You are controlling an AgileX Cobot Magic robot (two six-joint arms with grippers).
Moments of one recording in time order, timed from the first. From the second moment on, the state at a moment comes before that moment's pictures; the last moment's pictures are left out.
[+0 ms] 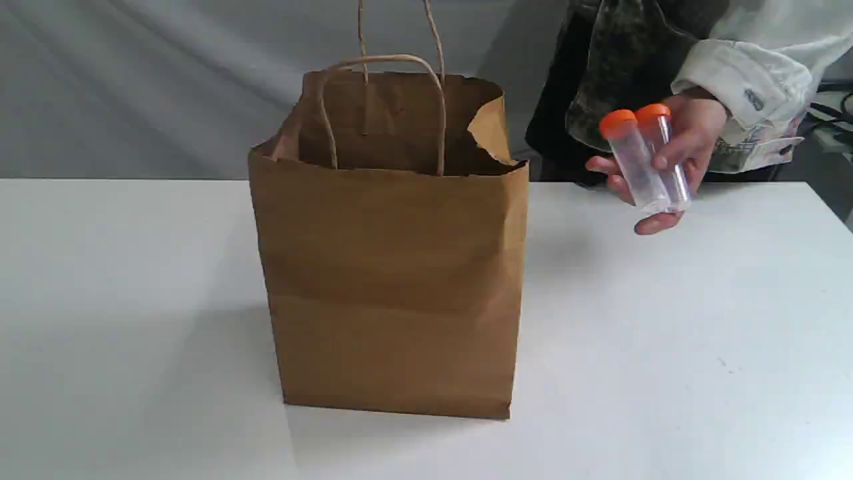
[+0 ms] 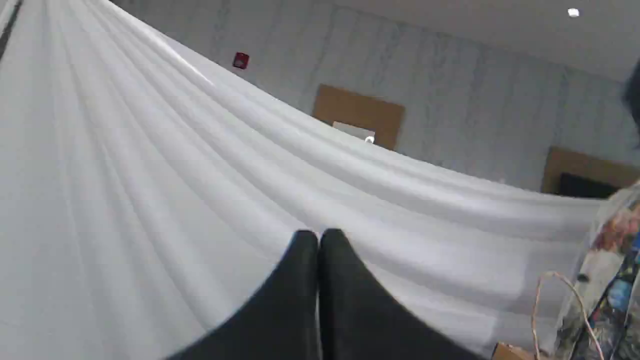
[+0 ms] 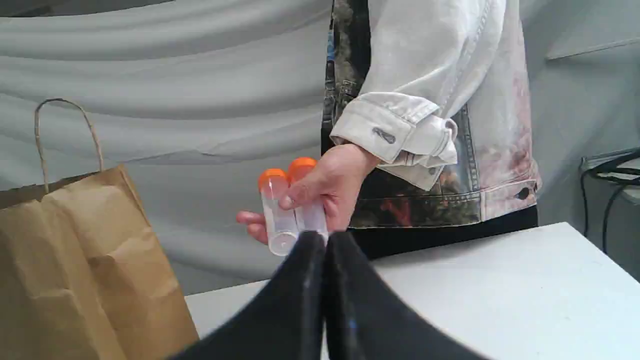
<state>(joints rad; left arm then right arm) 0.12 0.00 -0.03 0.04 -0.29 -0.33 0.03 0.00 0.00 0.34 -0.03 -0.10</state>
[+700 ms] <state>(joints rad) 0.12 0.00 -0.37 0.43 -0.28 -0.34 0.03 0.00 0.00 0.41 -0.03 -0.07</state>
